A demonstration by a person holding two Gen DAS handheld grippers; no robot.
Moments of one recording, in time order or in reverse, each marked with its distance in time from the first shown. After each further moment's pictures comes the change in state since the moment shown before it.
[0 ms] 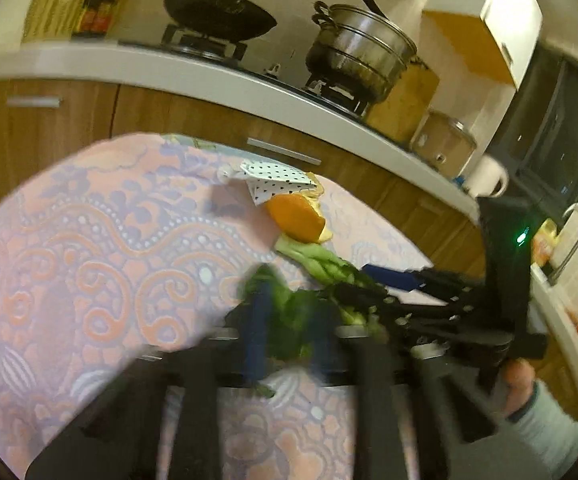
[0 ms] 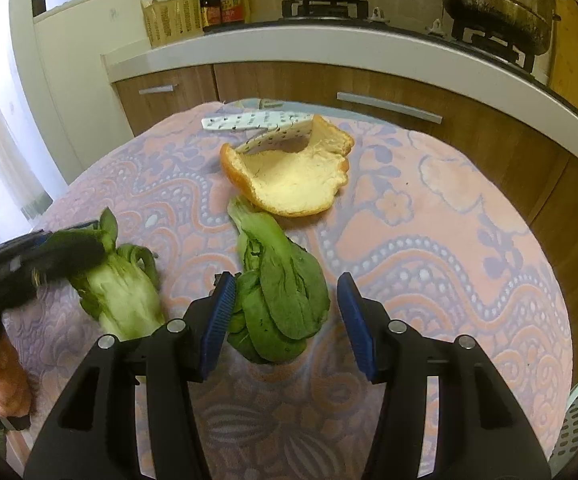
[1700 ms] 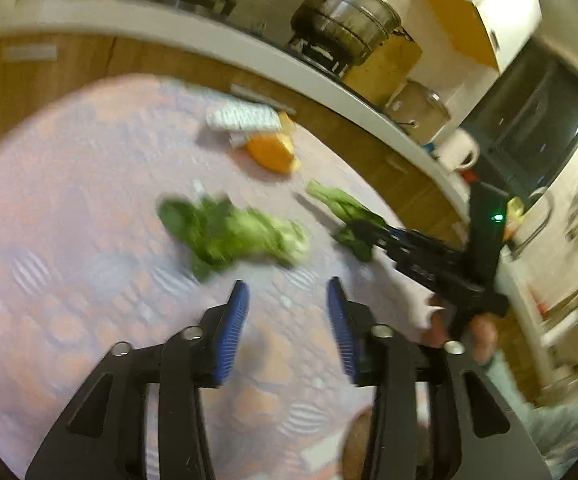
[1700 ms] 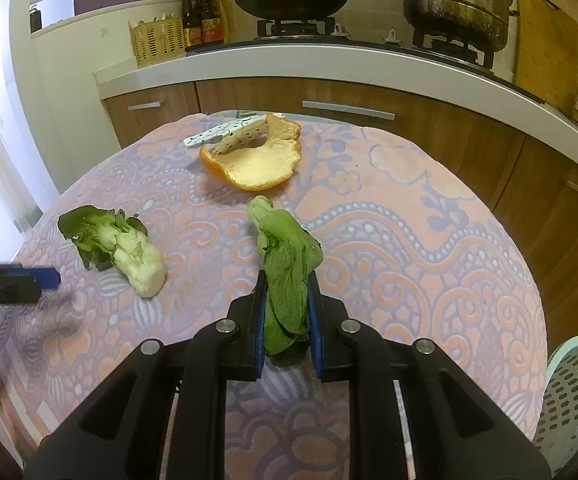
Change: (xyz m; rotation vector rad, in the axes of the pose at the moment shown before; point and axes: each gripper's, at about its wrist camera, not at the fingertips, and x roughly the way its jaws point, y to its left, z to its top) left arm -0.047 -0.001 -0.019 0.036 0.157 -0.060; right arm -0.044 -0.011 -0.039 0.060 -0.096 -0.059
